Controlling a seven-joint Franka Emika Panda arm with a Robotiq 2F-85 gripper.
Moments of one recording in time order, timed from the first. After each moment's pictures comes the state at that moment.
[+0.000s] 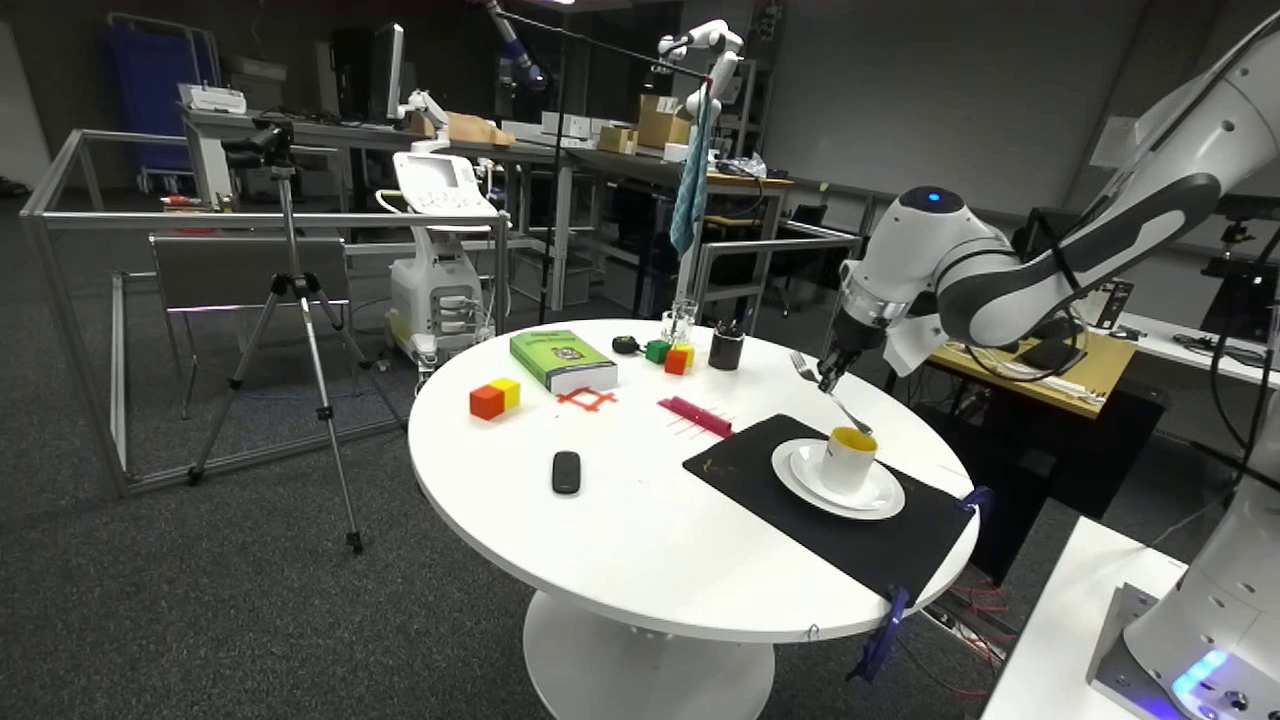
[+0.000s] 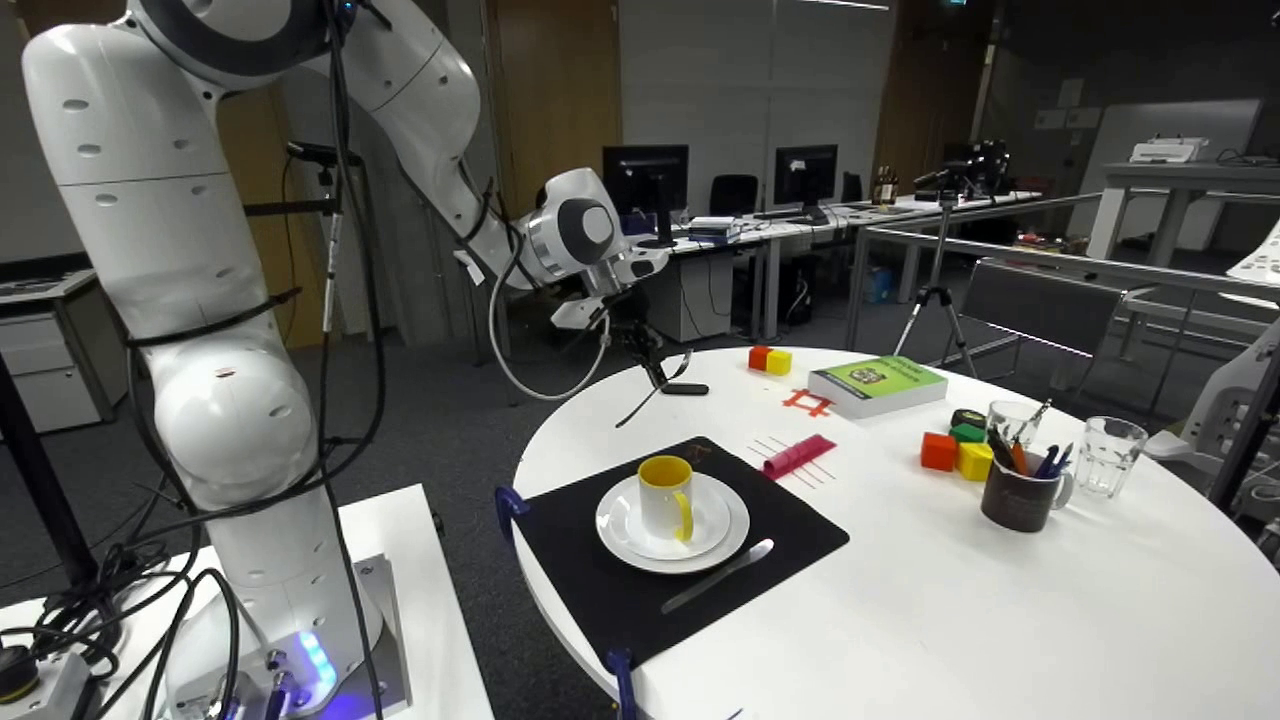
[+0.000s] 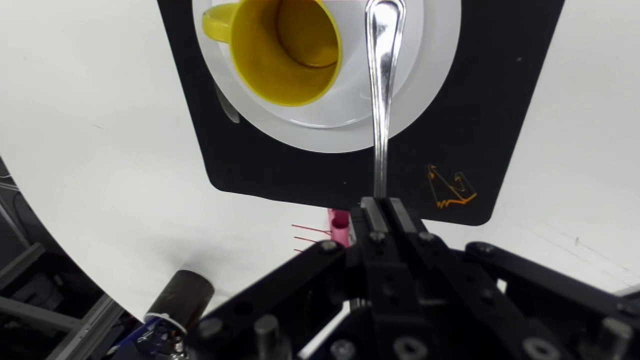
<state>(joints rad) 0.20 -0.04 0.02 -2.44 -0.60 2.58 0.65</state>
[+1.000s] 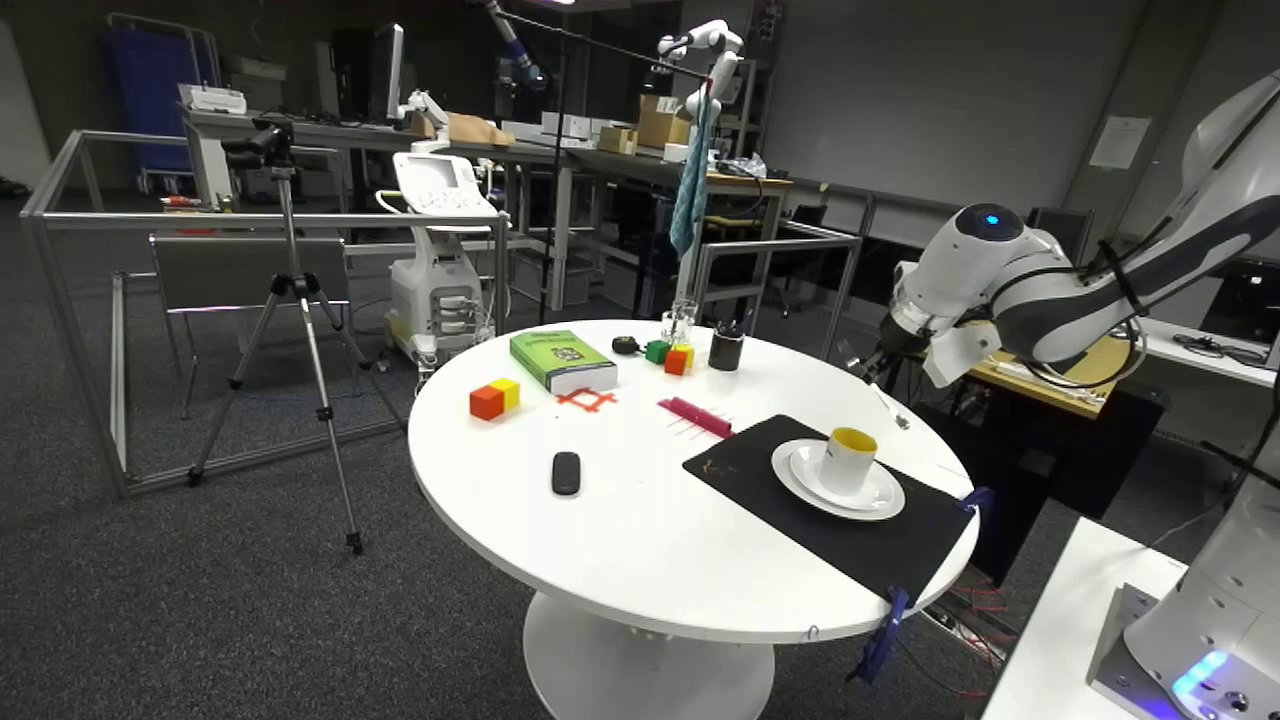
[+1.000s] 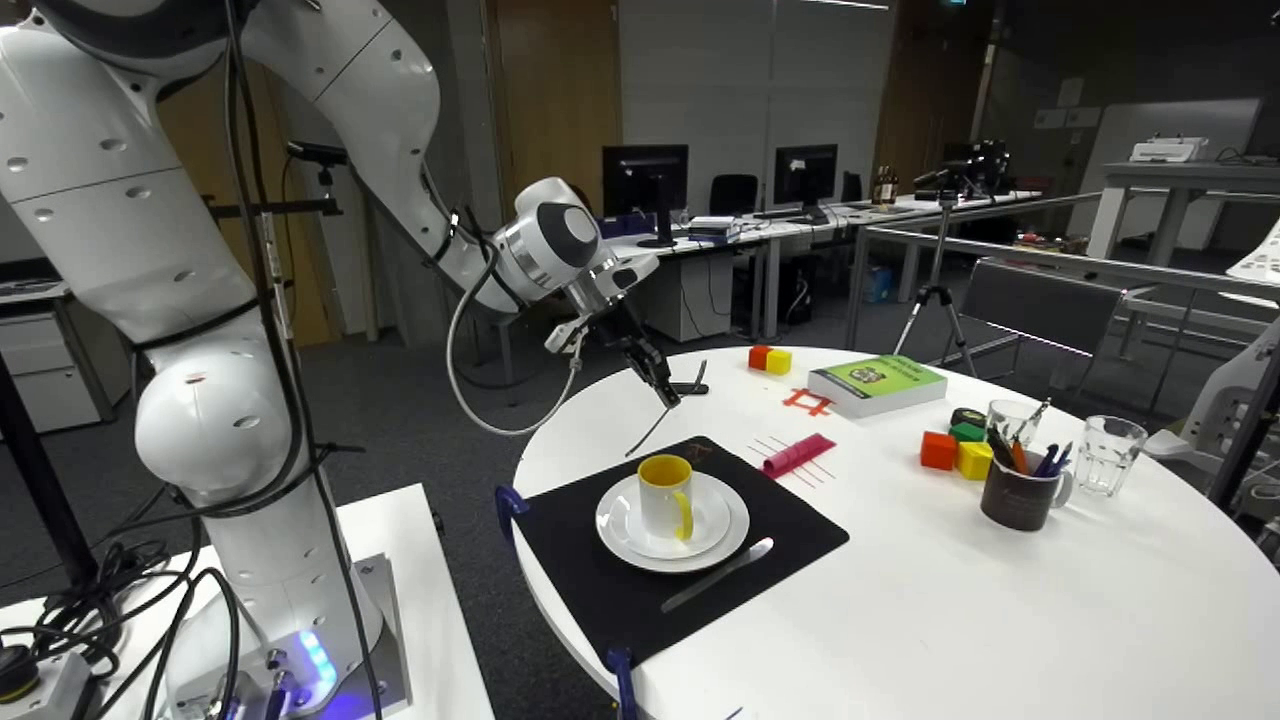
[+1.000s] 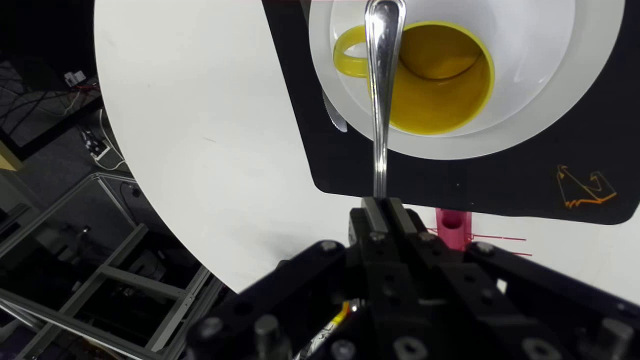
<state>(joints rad) 0.01 -0.19 0.07 -2.61 -0.93 2.63 0.94</state>
